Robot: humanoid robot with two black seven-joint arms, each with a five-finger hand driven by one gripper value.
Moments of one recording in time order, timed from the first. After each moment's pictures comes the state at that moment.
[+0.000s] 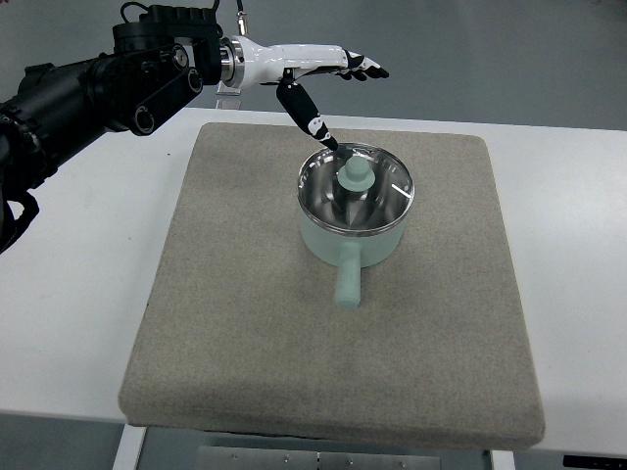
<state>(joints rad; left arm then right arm) -1.47 0.09 0.22 -0.35 0.88 -0.41 -0.61 0.04 0.00 -0.05 0.15 0.03 -0.04 0.10</state>
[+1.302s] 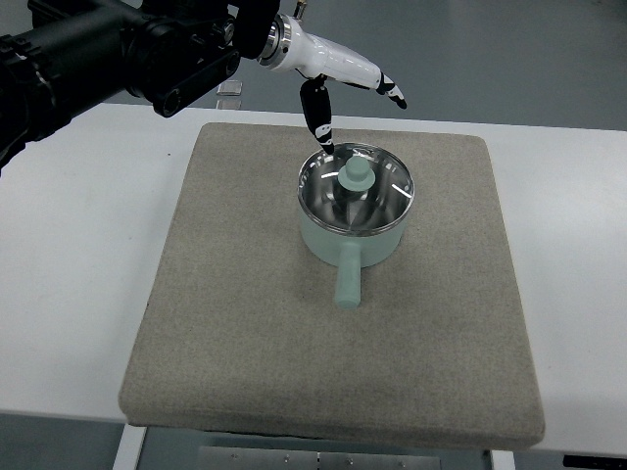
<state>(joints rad) -1.69 0.03 0.50 -0.47 1.04 -0.35 -0.61 0.04 0.00 -0.05 0.15 0.03 -0.04 0.10</state>
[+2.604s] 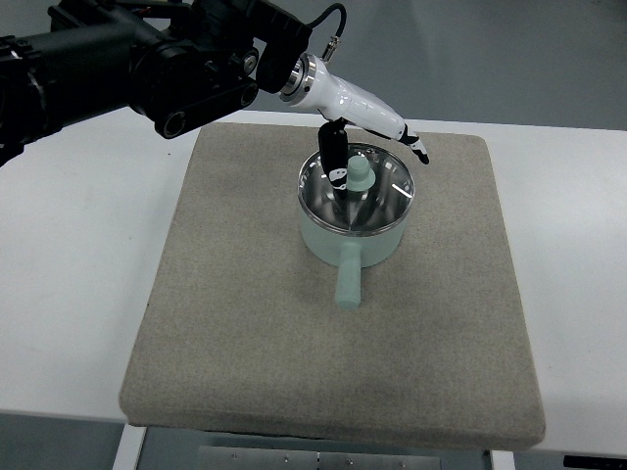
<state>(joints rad) -1.72 0.07 0.47 -0.69 1.09 -0.35 -0.61 0.04 0.00 -0.05 0.15 0.03 -0.04 0.10</state>
